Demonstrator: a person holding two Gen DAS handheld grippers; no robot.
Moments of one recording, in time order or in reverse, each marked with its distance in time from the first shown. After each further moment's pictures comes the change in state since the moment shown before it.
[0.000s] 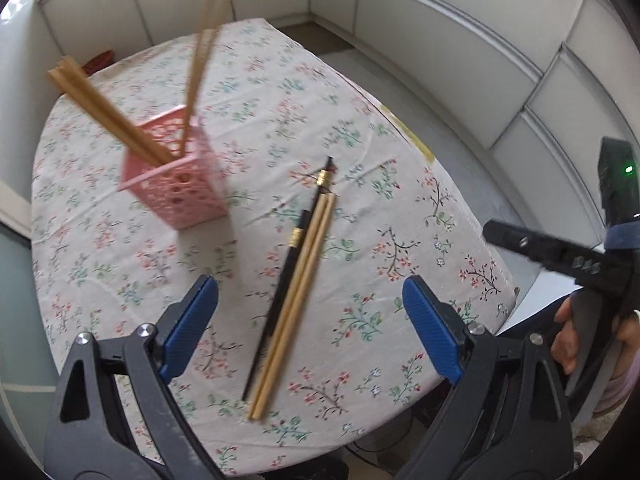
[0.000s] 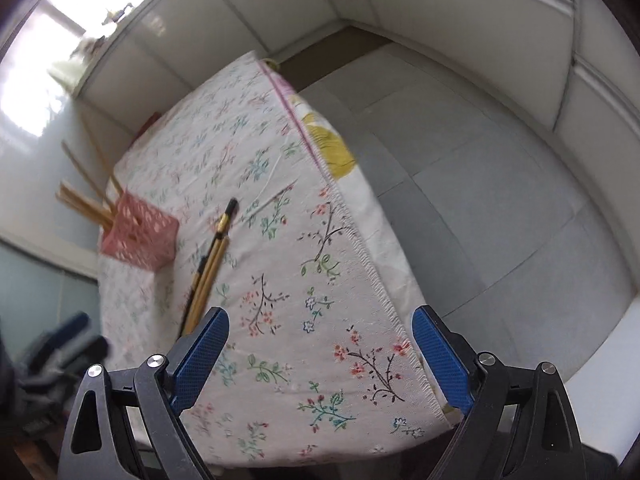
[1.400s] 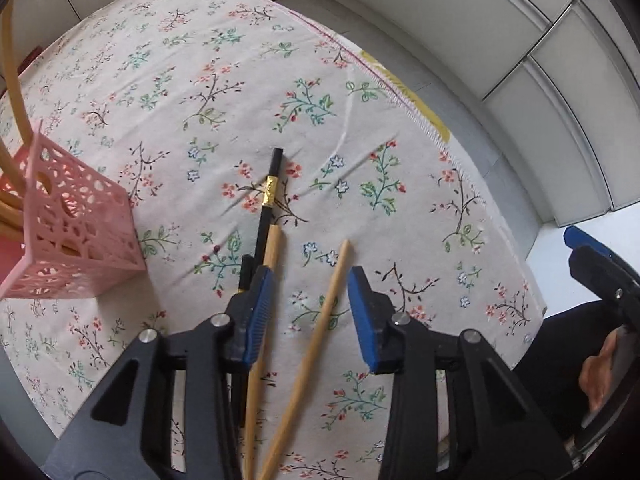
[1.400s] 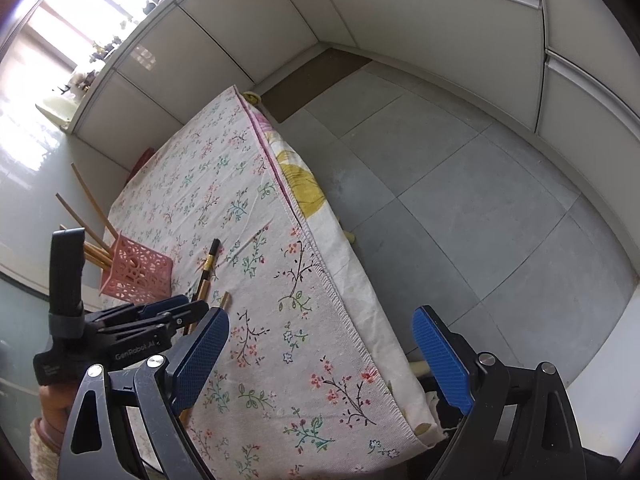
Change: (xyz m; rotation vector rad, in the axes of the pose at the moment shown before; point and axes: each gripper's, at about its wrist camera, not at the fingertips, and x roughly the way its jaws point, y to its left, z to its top) left arm 0.121 -0.019 0.065 0.113 0.208 -0.077; right arm -0.007 -0.013 0.005 0.028 -0.069 -0.035
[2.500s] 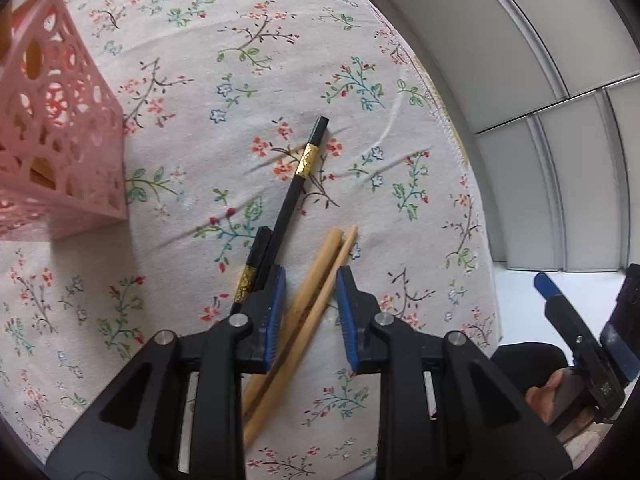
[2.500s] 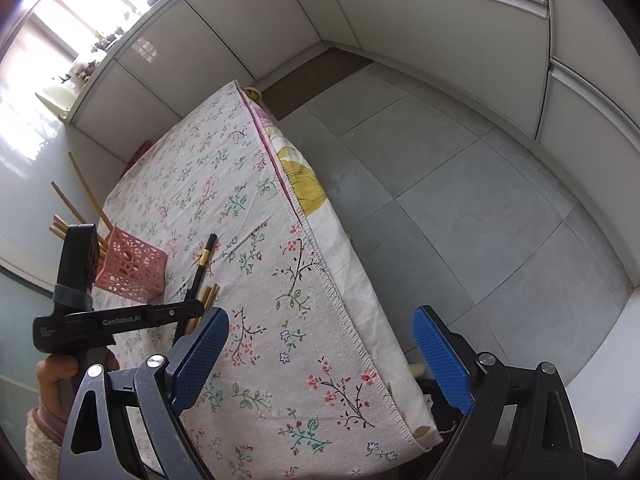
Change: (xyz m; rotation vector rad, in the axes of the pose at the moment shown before) left arm 0.028 0.089 -0.003 -0.257 0.076 -0.205; right arm 0.001 0.009 -0.002 -0.047 -0.013 -0.035
